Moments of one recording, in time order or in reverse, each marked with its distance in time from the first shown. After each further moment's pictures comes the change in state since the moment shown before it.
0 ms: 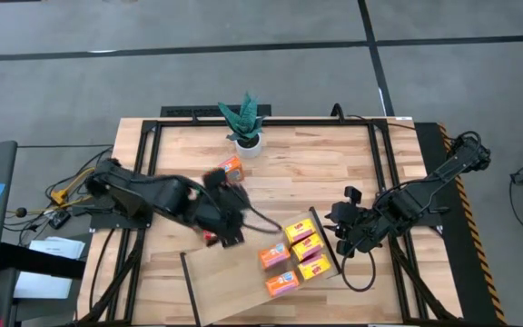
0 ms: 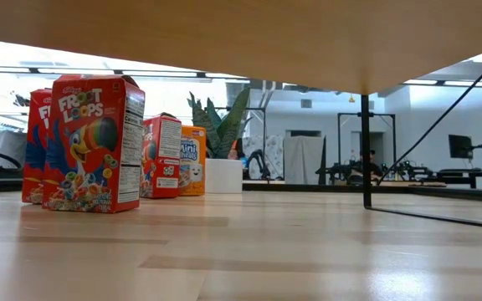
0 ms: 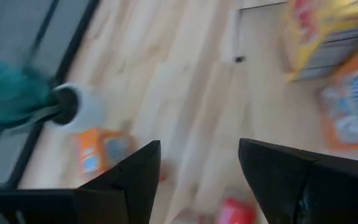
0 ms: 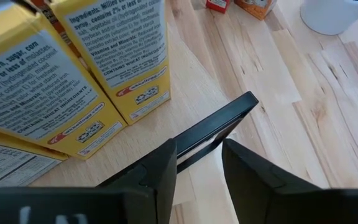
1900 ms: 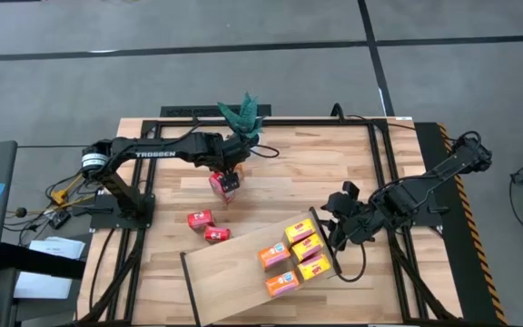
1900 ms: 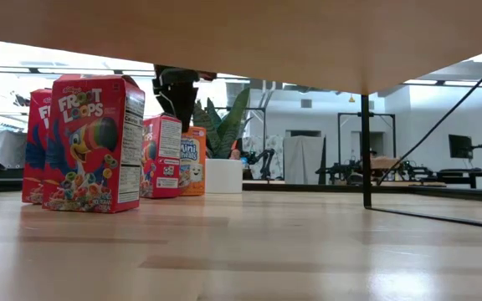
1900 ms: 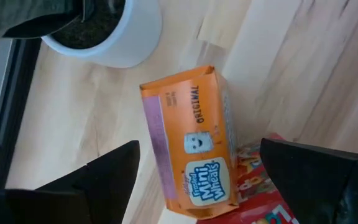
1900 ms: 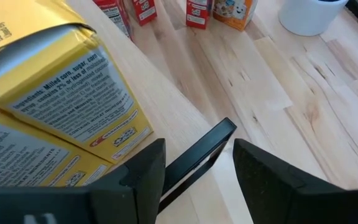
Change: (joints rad) left arm 0.633 -0.119 -0.745 0.472 0.288 0.419; right arm -0.068 0.000 0.000 0.051 0.024 0.054
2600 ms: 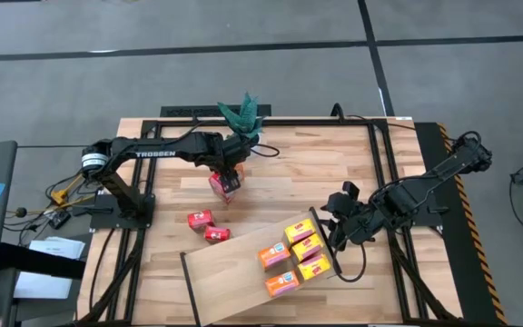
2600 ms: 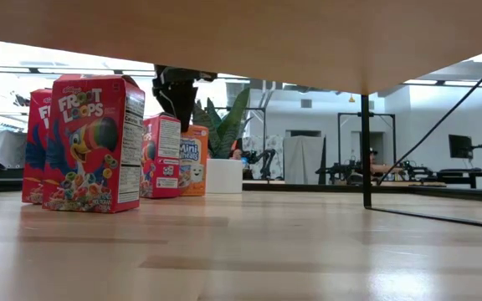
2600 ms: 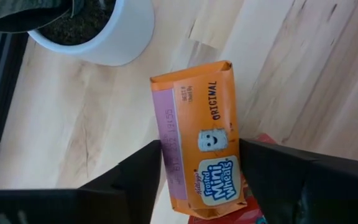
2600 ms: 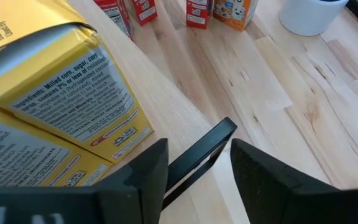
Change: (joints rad) left arm 0.000 0.000 0.000 0.002 0.035 -0.025; right arm 0.000 0.000 0.000 0.000 0.000 0.000
